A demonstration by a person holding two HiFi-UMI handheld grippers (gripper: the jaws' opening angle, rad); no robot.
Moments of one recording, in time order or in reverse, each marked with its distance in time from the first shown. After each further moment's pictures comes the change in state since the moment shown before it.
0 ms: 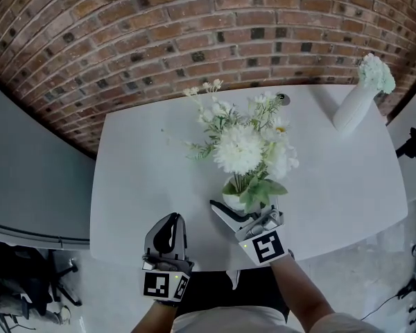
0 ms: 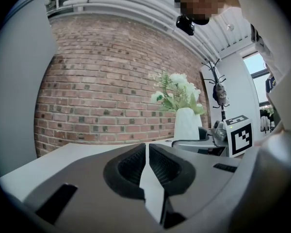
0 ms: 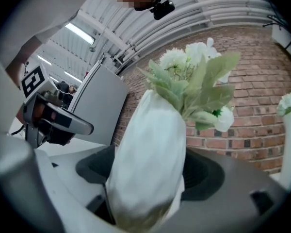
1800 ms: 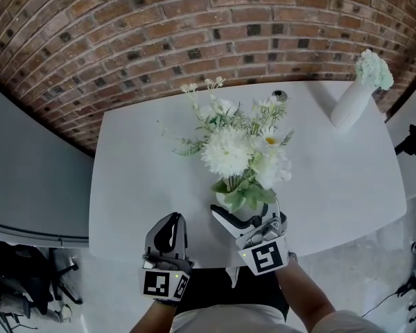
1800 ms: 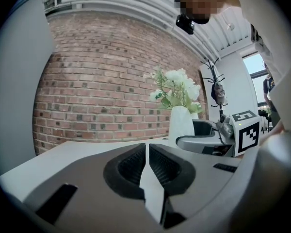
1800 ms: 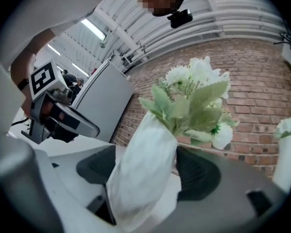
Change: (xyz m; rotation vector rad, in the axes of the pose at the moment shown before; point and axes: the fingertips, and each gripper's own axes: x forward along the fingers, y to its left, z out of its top) left arm -0.005 -0.008 -0.005 -0.004 0.028 -0.017; right arm -0.022 0.011 0.014 -0.100 0.016 -0.010
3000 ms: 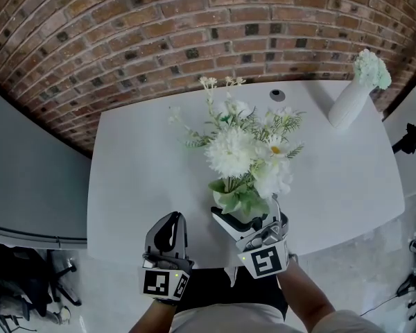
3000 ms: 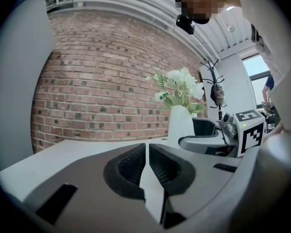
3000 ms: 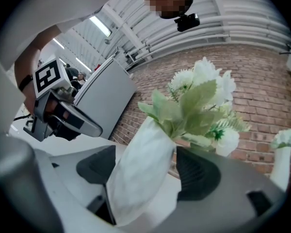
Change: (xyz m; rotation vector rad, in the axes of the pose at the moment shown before) left arm 0.005 -0.002 -0.002 -0.014 -0.004 -0.016; right arm -0.006 0.000 0.004 -0.058 0.006 -0.014
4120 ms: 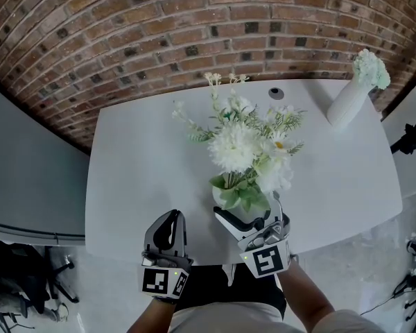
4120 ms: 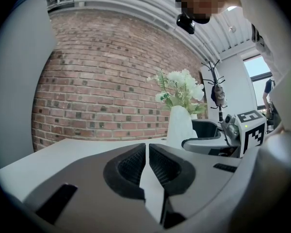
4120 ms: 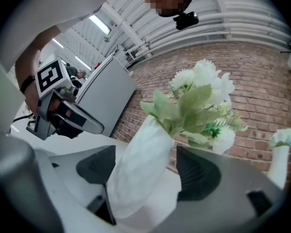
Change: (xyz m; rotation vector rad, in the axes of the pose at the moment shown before) left arm -0.004 0.000 0.000 -0.014 0.003 0.001; right arm -0.008 0.002 -0.002 -0.002 0.037 0.009
